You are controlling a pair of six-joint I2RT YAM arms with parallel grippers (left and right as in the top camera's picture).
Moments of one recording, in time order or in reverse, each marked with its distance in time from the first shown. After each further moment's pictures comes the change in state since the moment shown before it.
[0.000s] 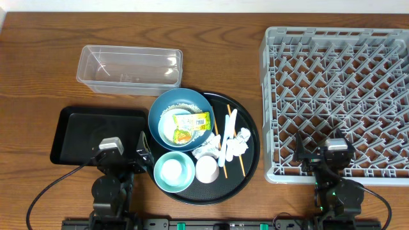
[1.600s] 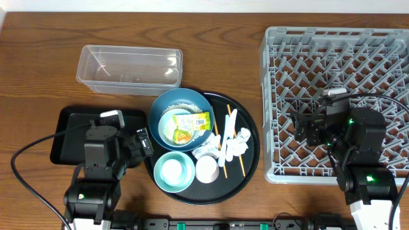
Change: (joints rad) left arm 0.000 0.672 0.551 -0.415 0.057 -0.061; right arm 0.000 0.819 0.703 -0.389 -0.166 0.004
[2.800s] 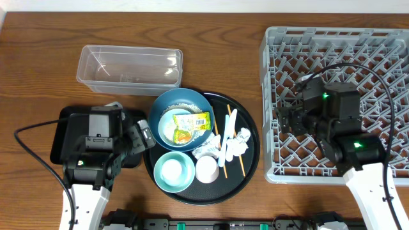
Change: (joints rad) left arm 0.000 0.249 0.184 -0.166 0.037 -0.145; right arm 0.170 0.248 0.198 -0.142 0.092 -0.002
